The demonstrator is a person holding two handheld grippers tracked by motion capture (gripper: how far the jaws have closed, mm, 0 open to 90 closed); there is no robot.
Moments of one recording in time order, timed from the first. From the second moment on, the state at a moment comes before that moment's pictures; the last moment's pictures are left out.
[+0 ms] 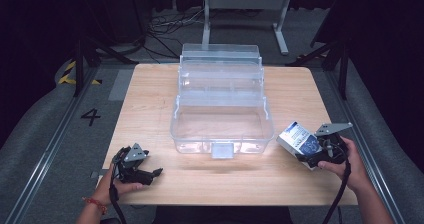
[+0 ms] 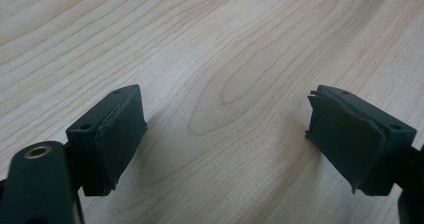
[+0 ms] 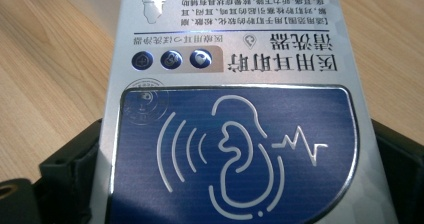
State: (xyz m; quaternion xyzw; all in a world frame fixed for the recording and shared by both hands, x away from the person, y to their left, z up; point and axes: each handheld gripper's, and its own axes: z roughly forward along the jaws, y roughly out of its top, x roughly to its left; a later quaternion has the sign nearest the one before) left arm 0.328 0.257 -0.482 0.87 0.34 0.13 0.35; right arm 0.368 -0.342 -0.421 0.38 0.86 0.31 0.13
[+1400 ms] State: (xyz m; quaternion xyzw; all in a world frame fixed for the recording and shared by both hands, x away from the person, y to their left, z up) left arm 0.329 0.258 -0.482 0.87 0.34 0.13 0.34; right arm 0.409 -0.265 -0.328 0.20 0.90 0.35 0.15
